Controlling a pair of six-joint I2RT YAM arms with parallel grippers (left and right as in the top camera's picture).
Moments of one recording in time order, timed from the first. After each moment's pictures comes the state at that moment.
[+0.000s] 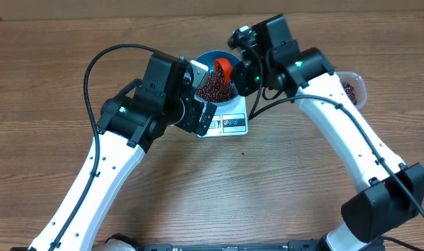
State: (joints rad) left arm -0.44 1.42 1.44 -0.97 0.09 0.01; right arm 0.44 1.79 1.71 -0.88 -0.22 -0.05
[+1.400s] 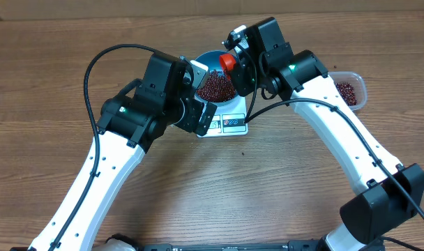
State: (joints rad) left arm -0.44 1.42 1.44 -0.97 0.09 0.01; right arm 0.47 1.79 1.71 -0.86 -0.10 -0.07
